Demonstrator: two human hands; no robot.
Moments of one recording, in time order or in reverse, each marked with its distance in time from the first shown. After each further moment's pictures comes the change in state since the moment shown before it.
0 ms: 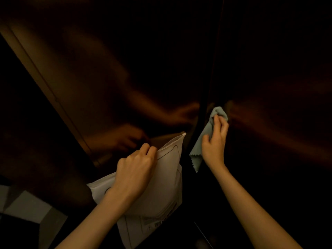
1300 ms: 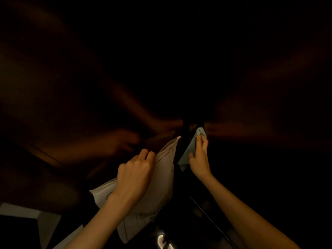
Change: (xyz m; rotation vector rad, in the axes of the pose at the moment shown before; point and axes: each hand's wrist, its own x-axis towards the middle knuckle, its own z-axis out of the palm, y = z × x) left_hand -0.020 0.016 0.064 -0.067 -0.156 0.095; right_hand -0.091 0.085 0.021 0.028 -0.375 0.405
